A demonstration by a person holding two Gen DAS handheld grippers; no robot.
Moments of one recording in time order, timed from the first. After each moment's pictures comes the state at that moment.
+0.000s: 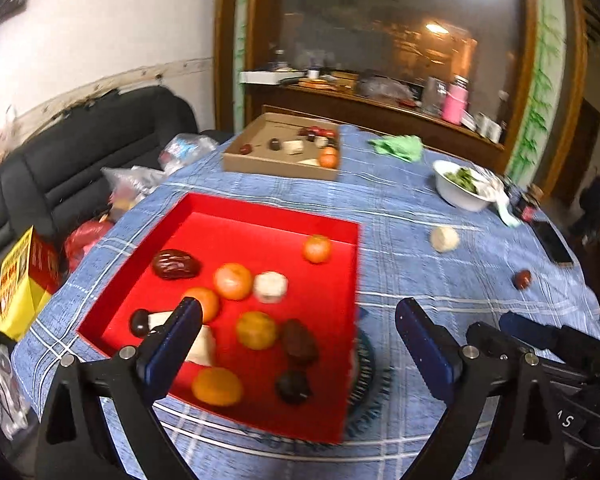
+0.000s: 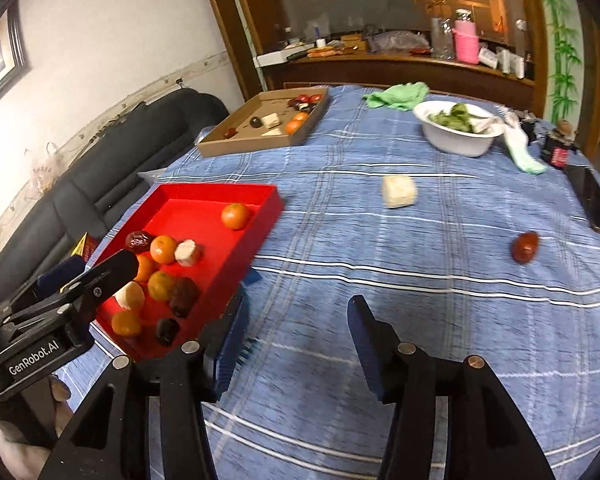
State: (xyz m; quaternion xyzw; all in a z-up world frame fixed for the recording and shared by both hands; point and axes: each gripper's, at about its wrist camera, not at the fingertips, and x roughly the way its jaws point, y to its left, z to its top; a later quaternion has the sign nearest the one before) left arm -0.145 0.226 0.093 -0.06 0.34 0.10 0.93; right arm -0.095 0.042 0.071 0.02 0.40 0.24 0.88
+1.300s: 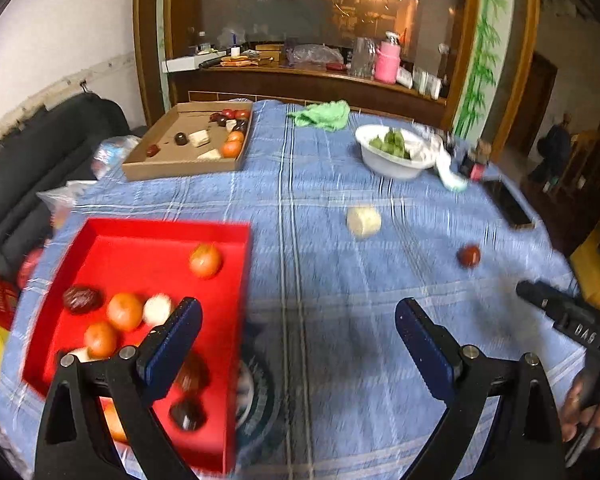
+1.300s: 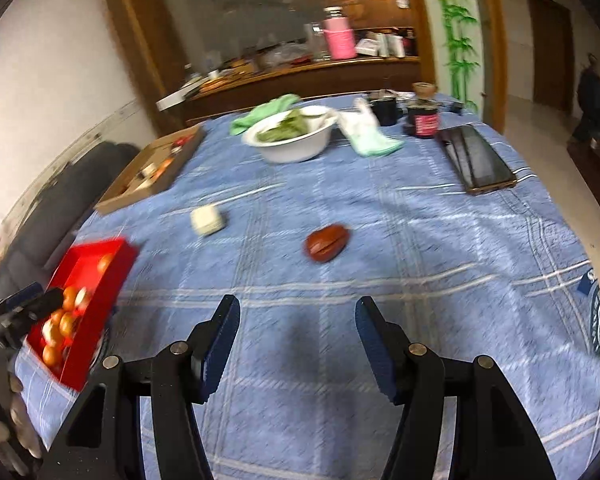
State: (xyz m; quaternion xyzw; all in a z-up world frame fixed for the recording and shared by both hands) left arm -0.075 0.168 0.100 -0.04 0.39 -0.01 0.92; right arm -0.058 -0.129 0.063 0.10 0.40 0.11 0.91
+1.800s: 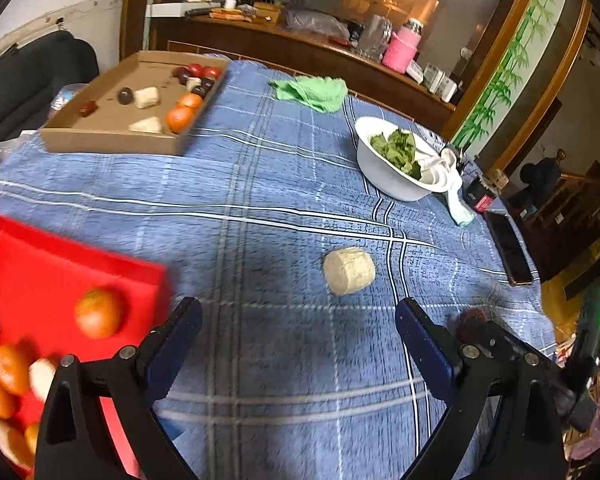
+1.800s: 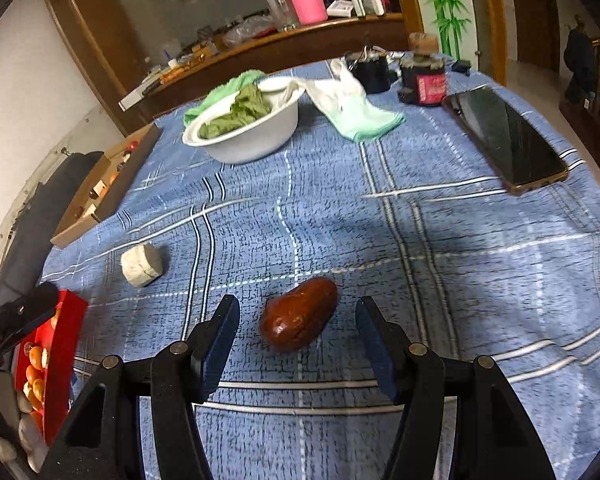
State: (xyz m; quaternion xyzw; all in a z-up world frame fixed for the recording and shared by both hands) left arm 0.043 0.153 0.049 -0.13 0.44 -0.05 0.89; right arm 0.044 -0.122 0.014 0.13 0.45 0.09 0.88
